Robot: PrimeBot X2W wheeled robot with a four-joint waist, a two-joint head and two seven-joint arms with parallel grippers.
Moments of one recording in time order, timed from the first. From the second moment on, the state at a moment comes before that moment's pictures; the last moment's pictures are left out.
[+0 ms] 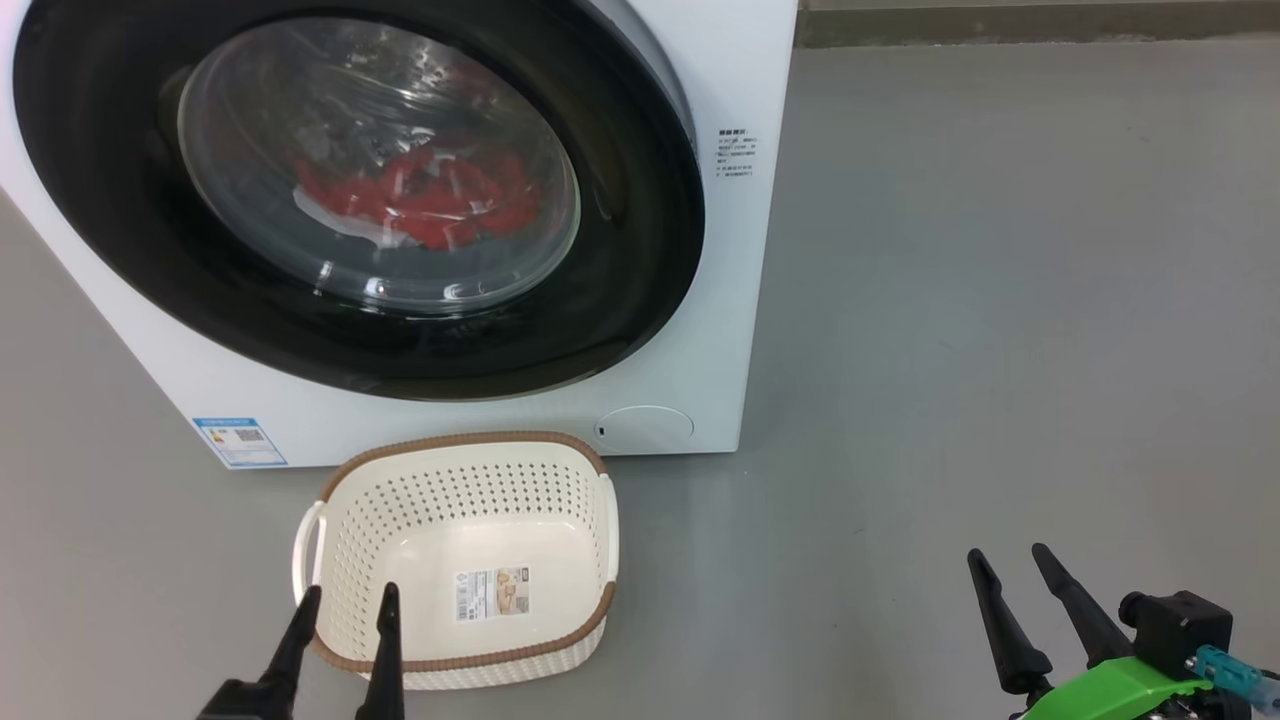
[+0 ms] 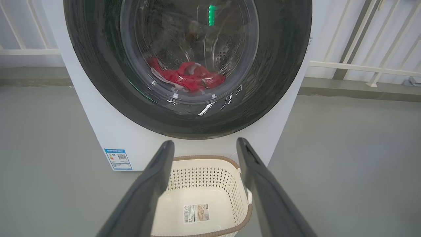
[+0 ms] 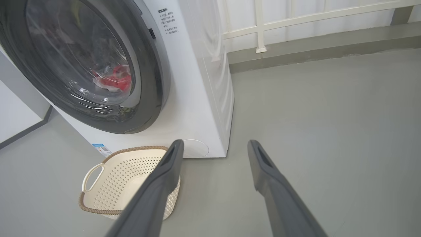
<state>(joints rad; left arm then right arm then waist) 0.04 0.06 -0.13 0.17 -0.23 -0.03 -0.21 -0.03 -0.19 0.06 0.30 0.43 0.13 -0.20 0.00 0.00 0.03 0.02</state>
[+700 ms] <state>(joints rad) 0.04 0.06 -0.14 0.17 -0.05 -0.01 -0.25 -0.03 -0.20 0.07 0.29 0.27 0.13 -0.25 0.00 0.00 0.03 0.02</state>
